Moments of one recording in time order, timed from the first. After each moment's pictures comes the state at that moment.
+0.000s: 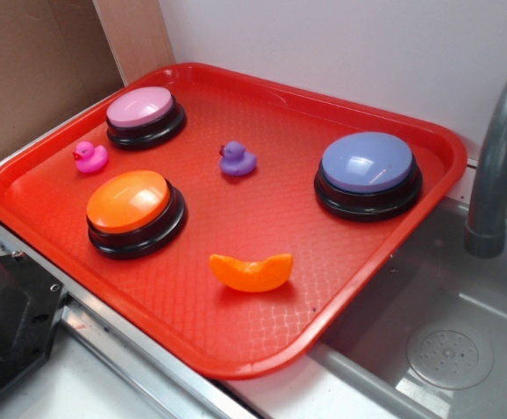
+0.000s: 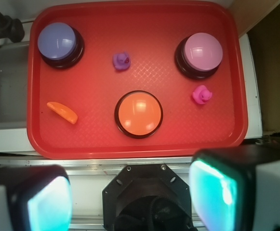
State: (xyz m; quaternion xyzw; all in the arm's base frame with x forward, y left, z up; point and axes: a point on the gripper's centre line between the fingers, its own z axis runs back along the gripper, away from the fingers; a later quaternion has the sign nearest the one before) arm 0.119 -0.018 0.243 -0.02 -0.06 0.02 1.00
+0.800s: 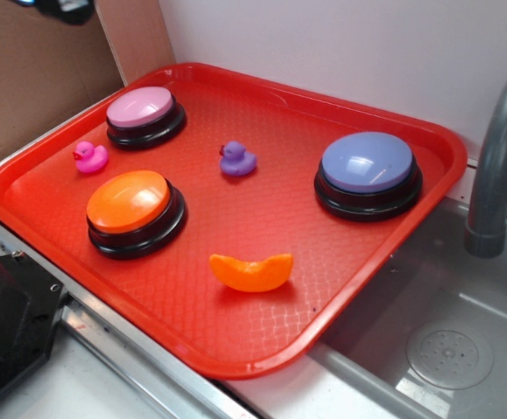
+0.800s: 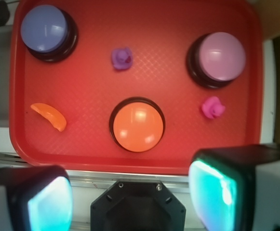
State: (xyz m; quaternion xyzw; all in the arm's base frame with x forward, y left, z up) arm 0.180 -0.004 0.203 -0.02 0.01 -0.03 1.00
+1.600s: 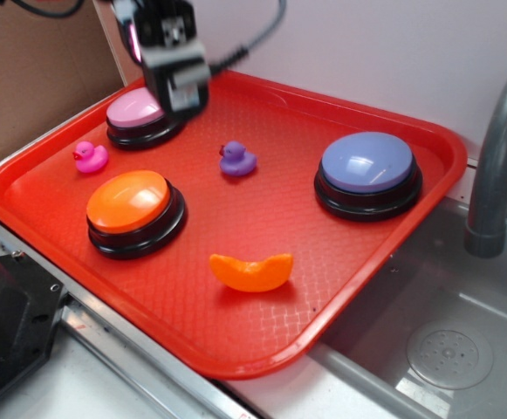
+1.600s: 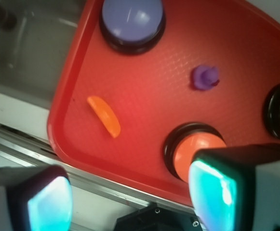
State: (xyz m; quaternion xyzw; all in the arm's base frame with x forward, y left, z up) arm 0.169 -0.120 0.169 -0.02 0.04 -0.22 0.98
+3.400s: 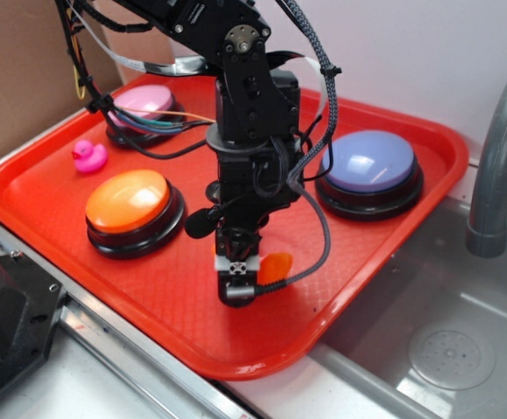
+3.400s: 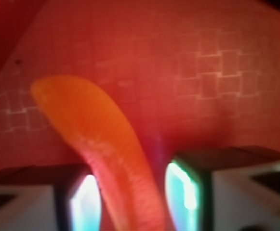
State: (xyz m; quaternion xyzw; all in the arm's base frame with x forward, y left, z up) arm 0.183 -0.126 0.022 0.00 0.08 -0.35 0.93
